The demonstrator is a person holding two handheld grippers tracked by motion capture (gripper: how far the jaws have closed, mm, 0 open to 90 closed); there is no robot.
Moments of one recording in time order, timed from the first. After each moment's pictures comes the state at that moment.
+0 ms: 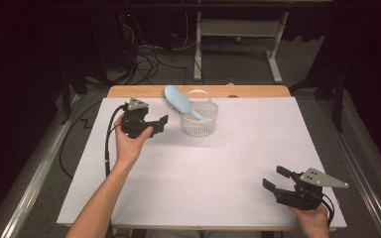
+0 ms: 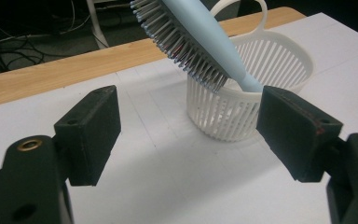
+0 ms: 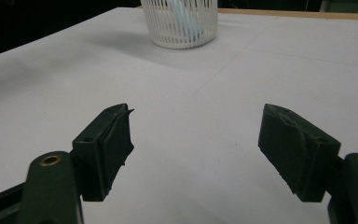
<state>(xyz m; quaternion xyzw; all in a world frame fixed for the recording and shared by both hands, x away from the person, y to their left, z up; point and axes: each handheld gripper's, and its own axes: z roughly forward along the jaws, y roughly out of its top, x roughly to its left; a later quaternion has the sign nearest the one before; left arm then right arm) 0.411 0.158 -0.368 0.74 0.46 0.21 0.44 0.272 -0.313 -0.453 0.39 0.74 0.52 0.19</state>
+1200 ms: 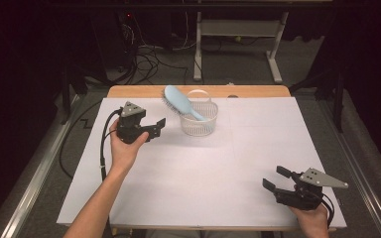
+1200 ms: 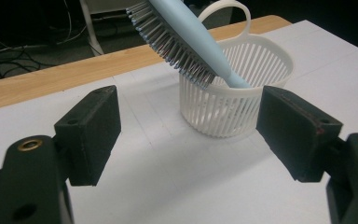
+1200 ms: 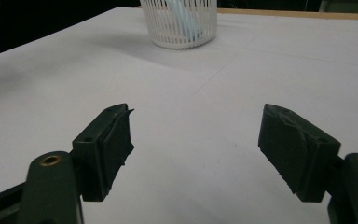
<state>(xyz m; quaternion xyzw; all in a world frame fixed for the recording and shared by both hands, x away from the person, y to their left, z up) 0.392 0.165 -0.366 0.74 0.45 0.22 0.45 0.272 -0.312 -0.453 0.39 0.74 0.52 0.19</state>
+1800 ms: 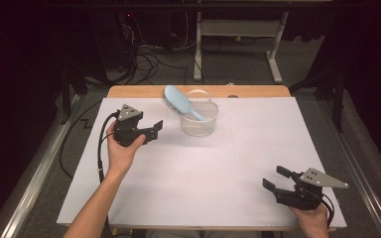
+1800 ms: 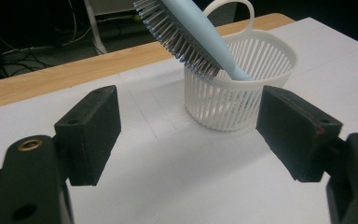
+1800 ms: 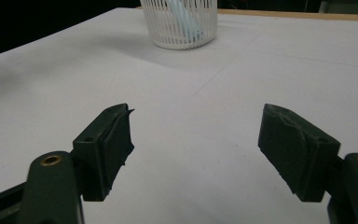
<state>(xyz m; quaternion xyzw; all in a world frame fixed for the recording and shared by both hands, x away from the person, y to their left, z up) 0.385 0.172 -0.368 0.74 0.45 0.22 0.45 0.271 -0.312 -0.452 0.39 0.73 0.52 0.19</state>
